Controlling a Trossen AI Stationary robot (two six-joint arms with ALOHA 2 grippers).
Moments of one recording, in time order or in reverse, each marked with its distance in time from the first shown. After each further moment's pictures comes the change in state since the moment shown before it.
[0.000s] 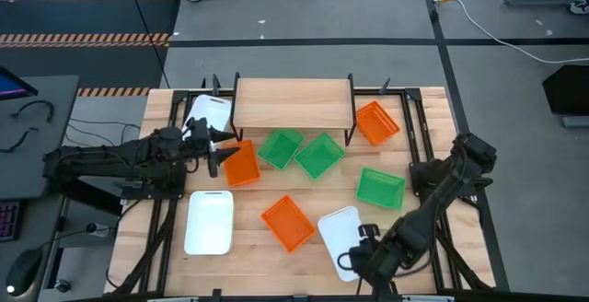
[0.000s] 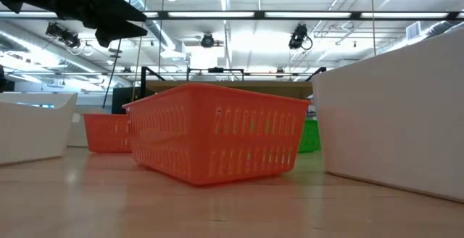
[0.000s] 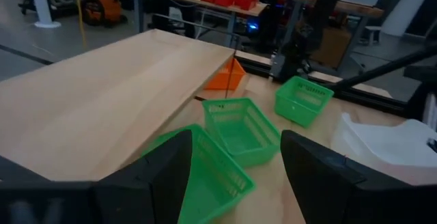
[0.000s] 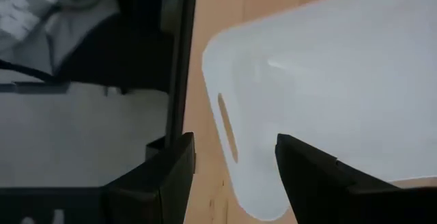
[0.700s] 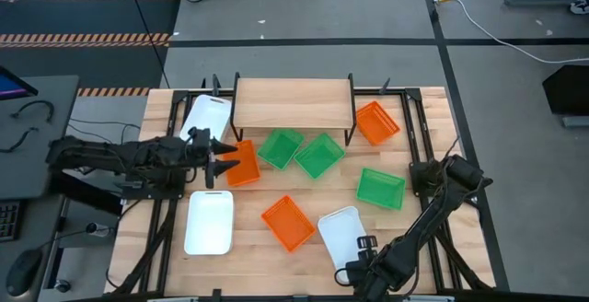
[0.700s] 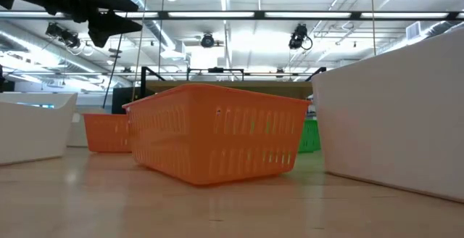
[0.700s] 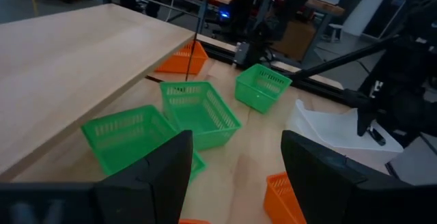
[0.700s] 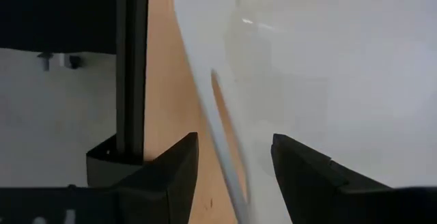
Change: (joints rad) left arm -0.171 0.000 0.000 -0.023 -0.053 -0.128; right arm 0.050 0.213 -0.001 0.034 0.029 0.048
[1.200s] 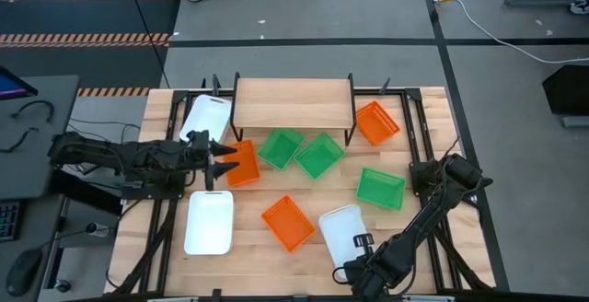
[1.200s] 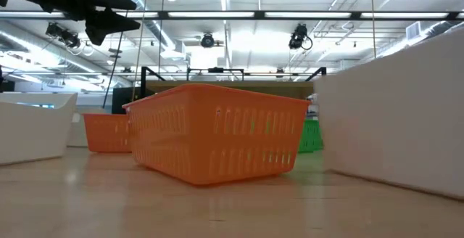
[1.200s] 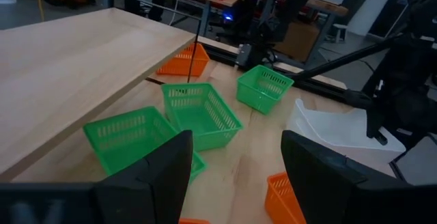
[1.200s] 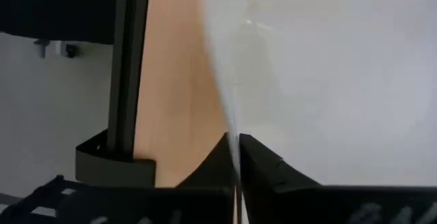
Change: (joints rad) left arm -0.073 0.000 0.000 0.000 -0.090 0.001; right arm -0.023 -0.002 0.000 -0.006 -0.021 -0.098
